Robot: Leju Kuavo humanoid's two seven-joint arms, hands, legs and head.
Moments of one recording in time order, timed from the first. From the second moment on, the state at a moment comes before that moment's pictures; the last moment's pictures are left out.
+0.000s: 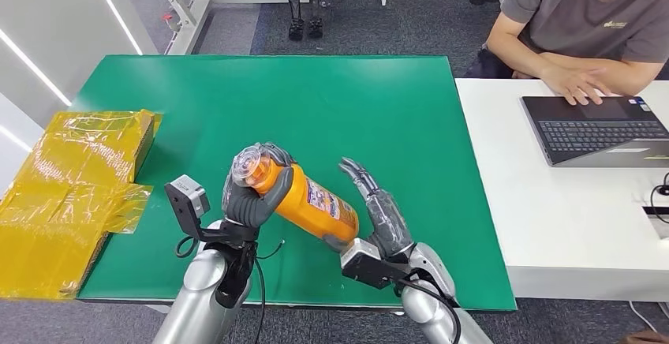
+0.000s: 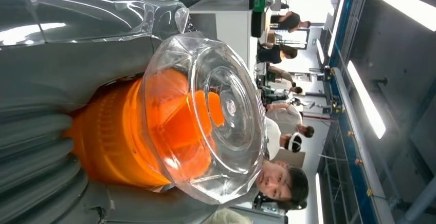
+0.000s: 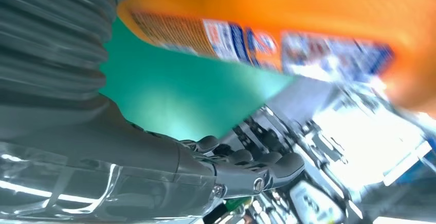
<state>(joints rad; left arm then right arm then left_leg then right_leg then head) -0.27 -0.23 -0.38 -1.34 0.07 0.02 -0.60 -0.25 0.05 0.57 -1.28 0.49 -0.27 -0.49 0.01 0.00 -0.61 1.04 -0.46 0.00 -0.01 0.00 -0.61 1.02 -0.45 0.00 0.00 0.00</state>
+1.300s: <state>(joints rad) -0.40 0.29 -0.31 -1.40 -1.05 0.46 -0.37 -0.10 0.06 0.56 -1.60 0.17 -0.43 -0.66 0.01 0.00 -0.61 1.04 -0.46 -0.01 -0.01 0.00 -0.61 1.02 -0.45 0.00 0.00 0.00</state>
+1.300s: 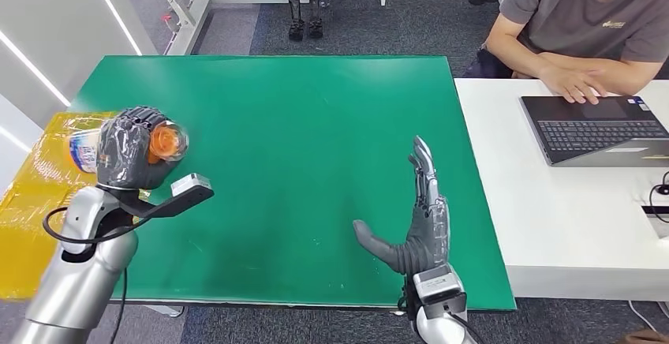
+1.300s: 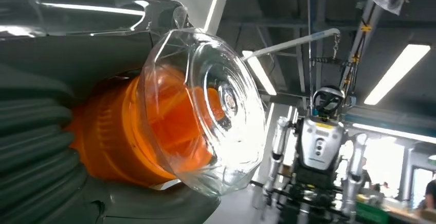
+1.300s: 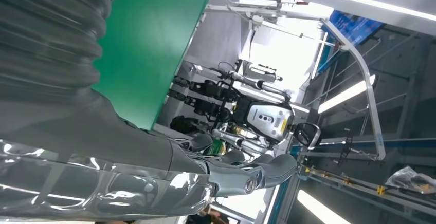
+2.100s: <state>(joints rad) -0.56 0.44 -0.40 -0.91 -1.34 0.28 -0.40 -0.08 0.06 0.56 -1.64 0.17 -0.41 -0.70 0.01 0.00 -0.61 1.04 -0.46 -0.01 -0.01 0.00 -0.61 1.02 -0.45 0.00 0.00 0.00</state>
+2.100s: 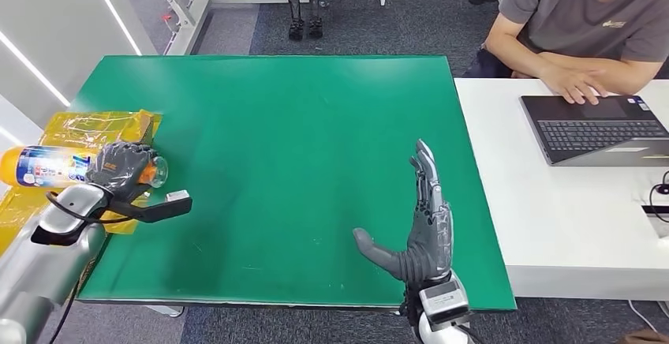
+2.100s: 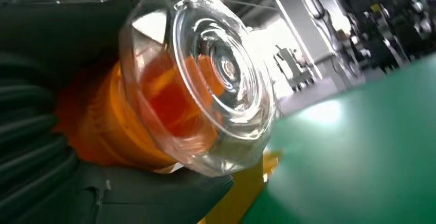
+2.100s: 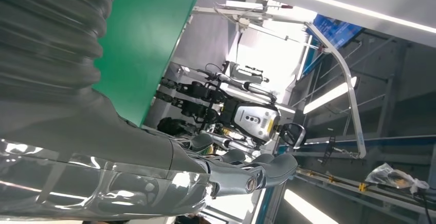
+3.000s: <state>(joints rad) -0.73 0.31 -0.57 -0.49 -1.39 0.21 -0.46 -0.08 0.06 0.60 -1.68 0.16 -0.49 -0.70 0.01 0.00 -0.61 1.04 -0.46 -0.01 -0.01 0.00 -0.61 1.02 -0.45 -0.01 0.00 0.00</state>
